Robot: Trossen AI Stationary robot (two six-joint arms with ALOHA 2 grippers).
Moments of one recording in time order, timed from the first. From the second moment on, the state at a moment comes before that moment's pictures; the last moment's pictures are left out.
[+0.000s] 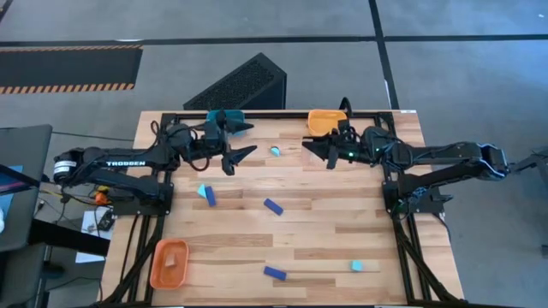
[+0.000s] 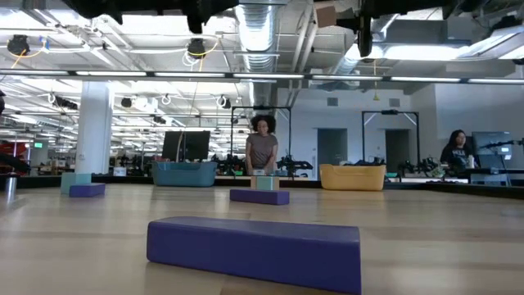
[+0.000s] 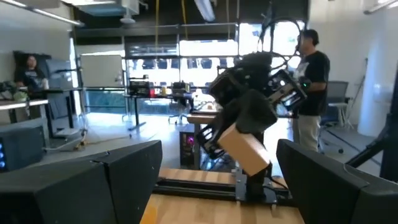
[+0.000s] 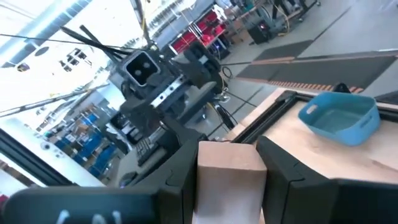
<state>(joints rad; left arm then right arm) 0.22 1.11 0.71 0.61 0.06 -0.01 -0.14 1.05 0.73 0.36 0.10 0.71</state>
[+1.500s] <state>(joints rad) 0.05 1.59 1.28 0.41 -0.33 0.35 -0.06 1.10 0.73 0.75 0.50 0.79</state>
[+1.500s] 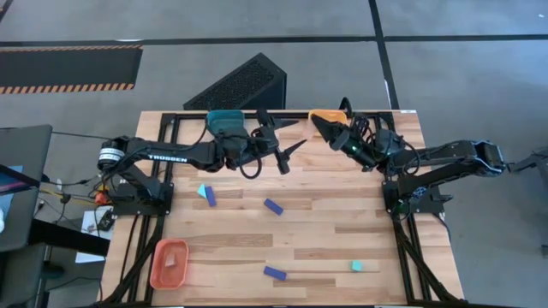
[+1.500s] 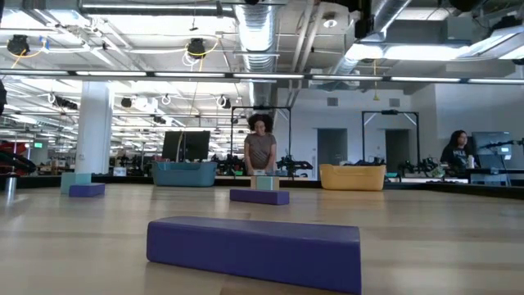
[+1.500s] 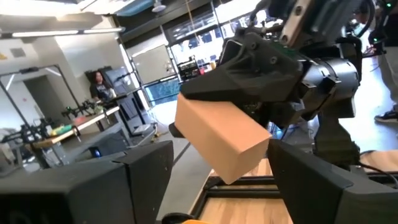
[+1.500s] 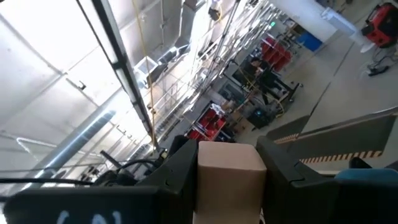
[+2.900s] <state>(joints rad) 0.00 1.62 1.28 0.38 -0.52 0.36 0.02 1.27 0.73 0.98 0.61 0.78</state>
